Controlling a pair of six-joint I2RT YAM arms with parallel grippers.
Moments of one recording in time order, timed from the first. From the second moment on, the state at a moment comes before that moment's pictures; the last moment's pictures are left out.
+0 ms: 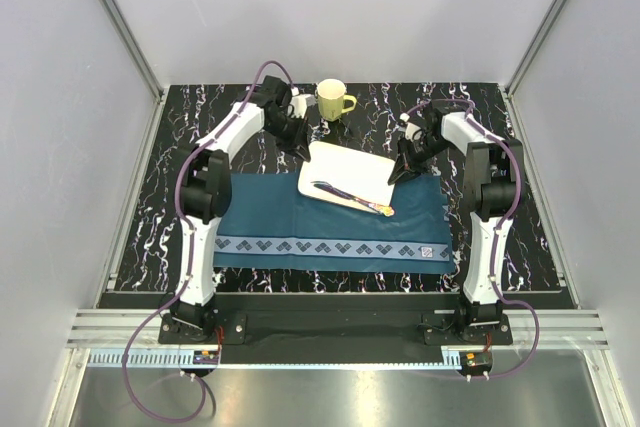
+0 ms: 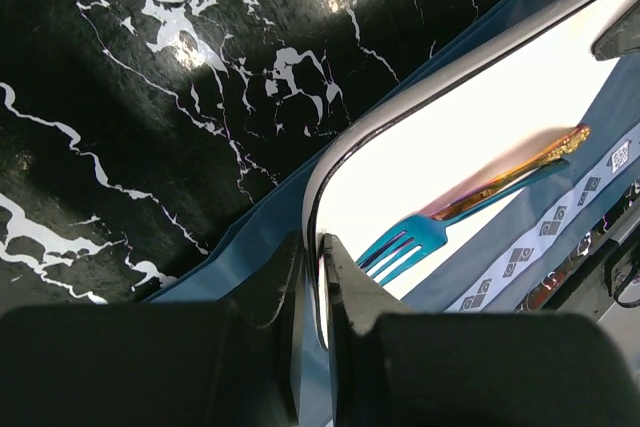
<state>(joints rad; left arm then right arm) -0.32 2.27 1.97 -0.87 0.60 -0.01 0.10 2.21 1.69 -0.97 -0.69 -0.01</state>
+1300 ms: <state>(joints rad) -0.30 2.26 1.90 -0.86 0.66 -0.01 0.11 2.24 1.78 -1.13 -0.71 -0.13</state>
